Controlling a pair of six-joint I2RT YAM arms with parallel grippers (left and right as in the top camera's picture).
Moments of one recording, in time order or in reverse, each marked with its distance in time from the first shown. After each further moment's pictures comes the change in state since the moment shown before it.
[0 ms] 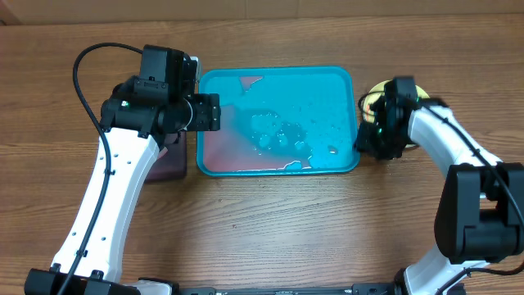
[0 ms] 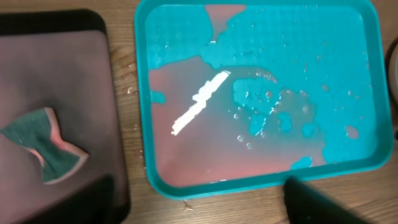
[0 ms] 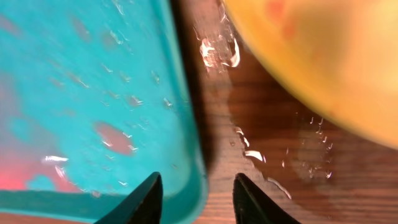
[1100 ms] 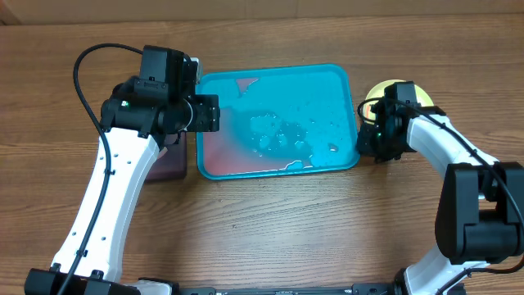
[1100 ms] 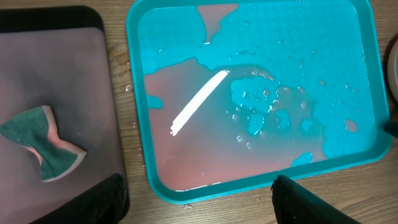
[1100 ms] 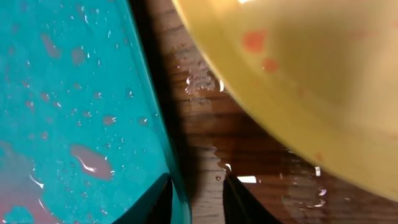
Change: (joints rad) left arm 0.000 0.000 0.000 -0.008 0.007 0.006; right arm -0.005 -0.001 -0.133 0.210 0.024 0.010
